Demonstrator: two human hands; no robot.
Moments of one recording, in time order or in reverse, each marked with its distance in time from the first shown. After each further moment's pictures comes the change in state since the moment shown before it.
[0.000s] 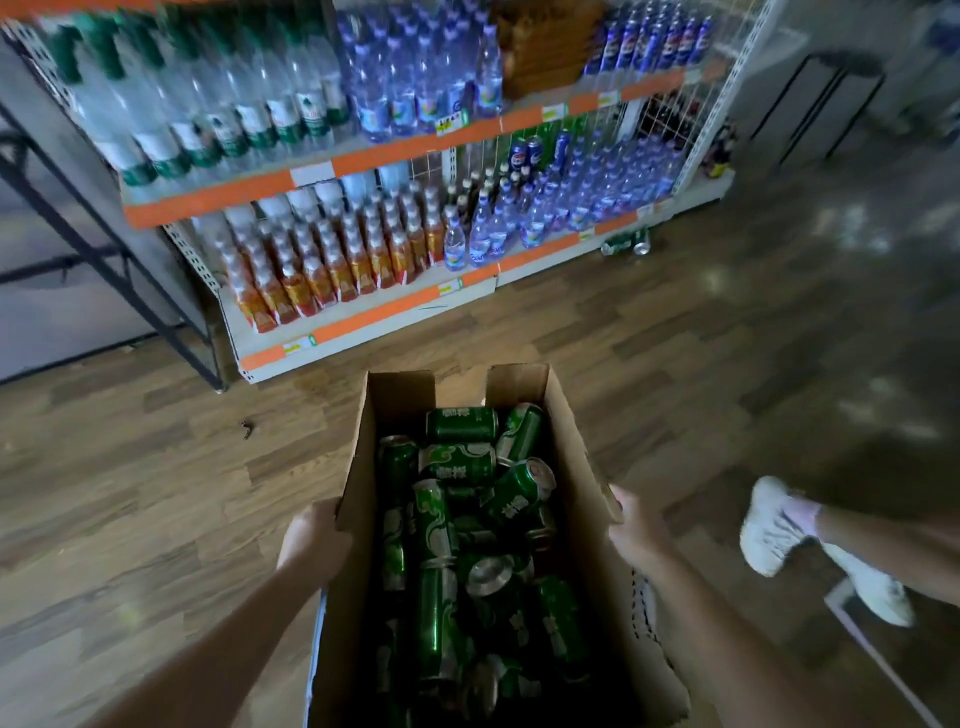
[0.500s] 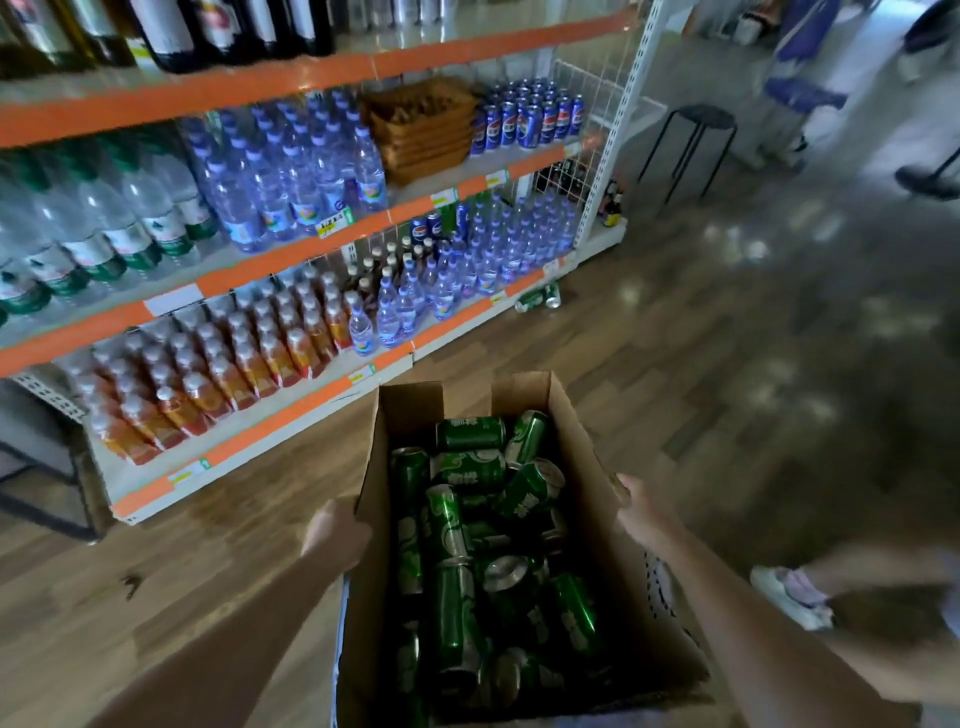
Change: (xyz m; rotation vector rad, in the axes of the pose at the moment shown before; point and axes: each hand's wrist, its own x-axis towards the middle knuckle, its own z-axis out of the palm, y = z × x) left_hand 0.149 0.239 0.001 0.069 -0.156 0.134; right_hand 0.125 -0.034 -0.201 0.081 0.137 0.163
